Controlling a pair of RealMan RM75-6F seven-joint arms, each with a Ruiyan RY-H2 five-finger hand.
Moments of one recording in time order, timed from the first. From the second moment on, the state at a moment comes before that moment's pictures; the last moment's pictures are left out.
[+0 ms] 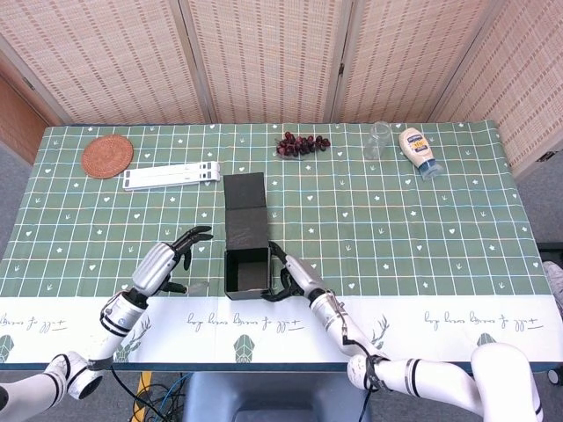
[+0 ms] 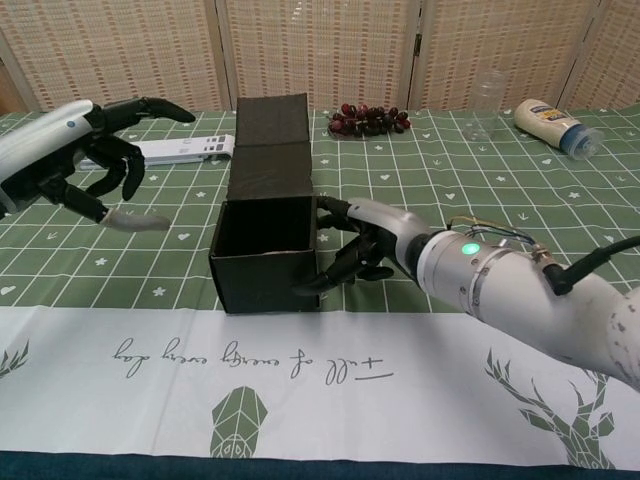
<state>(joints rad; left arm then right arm) -0.64 -1.63 0.03 -1.06 1.59 1.43 -0.70 0.77 -1.85 0.31 -1.40 -0.92 0.76 0.13</state>
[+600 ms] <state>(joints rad) -0.61 -1.43 -0.03 -1.46 1.37 1.07 -0.77 0.73 -1.59 0.28 -1.69 -0.86 0.79 0.06</state>
